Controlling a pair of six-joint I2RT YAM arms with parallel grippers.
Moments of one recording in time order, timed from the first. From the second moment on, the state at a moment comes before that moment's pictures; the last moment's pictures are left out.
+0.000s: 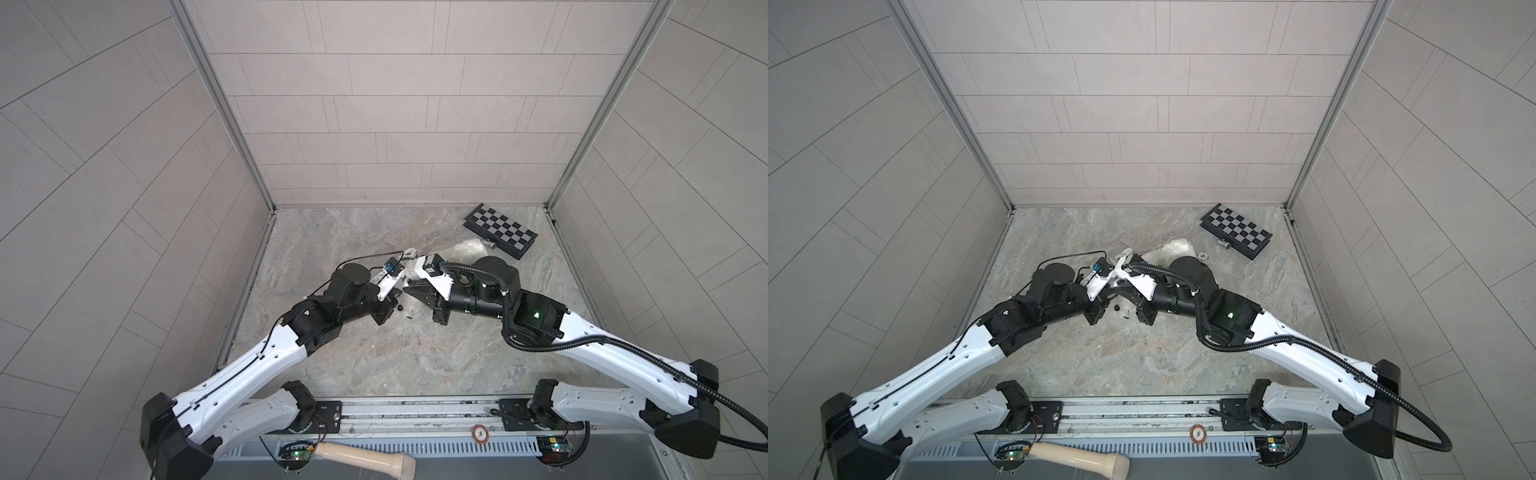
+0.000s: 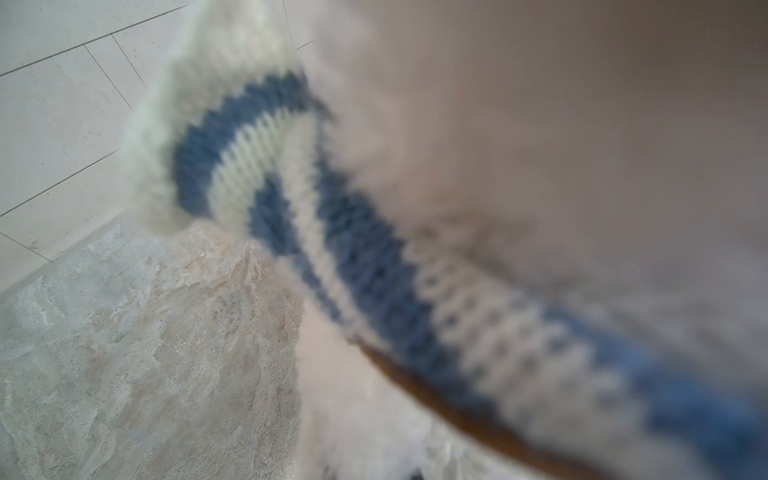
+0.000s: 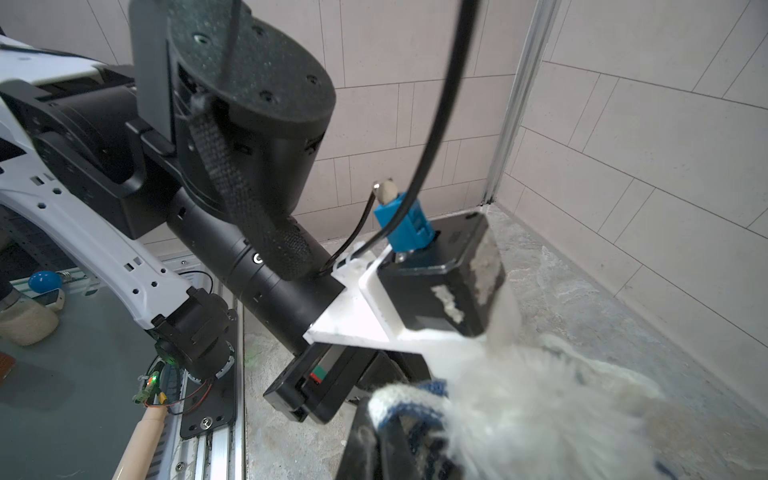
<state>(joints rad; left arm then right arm) -0.76 0.98 0.86 -0.39 0.14 0.11 0.93 1.07 1.03 -0.16 -0.24 -0.04</state>
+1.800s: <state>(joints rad) -1.10 0.91 0.85 -0.53 -0.28 0.31 0.74 0.73 0.74 -0.19 0.13 0.25</state>
